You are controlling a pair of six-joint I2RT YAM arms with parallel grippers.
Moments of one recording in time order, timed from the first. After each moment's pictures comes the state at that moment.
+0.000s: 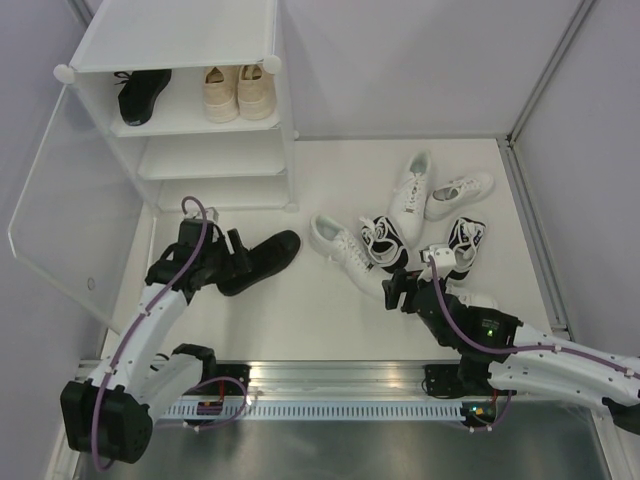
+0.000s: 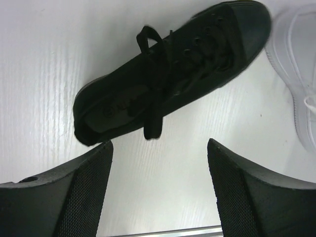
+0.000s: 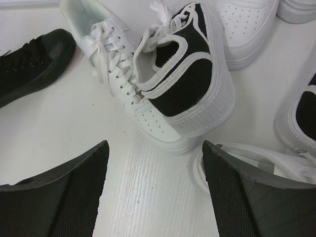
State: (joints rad) left arm -0.18 0.94 0.71 -0.66 0.01 -0.50; right arm 1.15 0.63 0.51 -0.42 0.76 0.67
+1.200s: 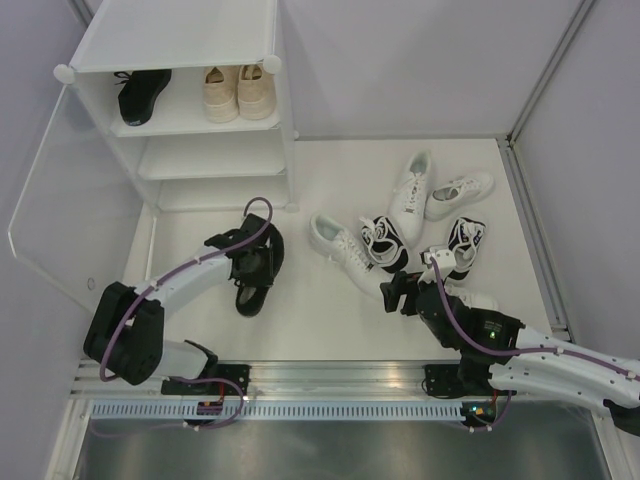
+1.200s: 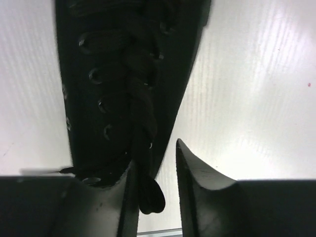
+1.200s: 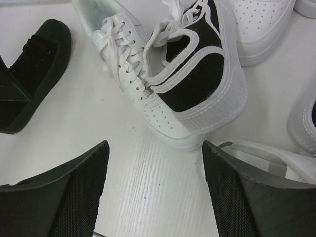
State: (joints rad) left arm -0.48 1.37 0.80 -0.62 -0.09 -0.45; right arm 1.15 0.60 0.48 -0.40 0.70 0.67
